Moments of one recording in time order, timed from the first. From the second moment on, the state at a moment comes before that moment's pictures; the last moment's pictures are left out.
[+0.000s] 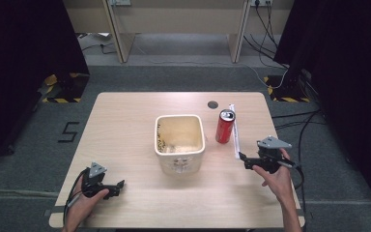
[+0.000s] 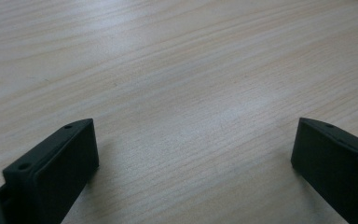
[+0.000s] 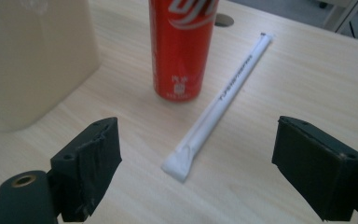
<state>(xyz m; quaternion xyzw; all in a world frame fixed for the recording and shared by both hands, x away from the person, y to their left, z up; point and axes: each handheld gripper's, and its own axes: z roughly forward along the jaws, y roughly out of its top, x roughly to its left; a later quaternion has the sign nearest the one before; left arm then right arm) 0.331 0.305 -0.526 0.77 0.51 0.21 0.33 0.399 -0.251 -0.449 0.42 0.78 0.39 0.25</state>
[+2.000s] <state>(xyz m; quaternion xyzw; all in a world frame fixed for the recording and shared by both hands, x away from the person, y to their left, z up) 0.331 0.305 -0.526 0.77 0.51 0.21 0.33 0.506 -0.190 -0.453 0.37 0.79 0.43 0.25</state>
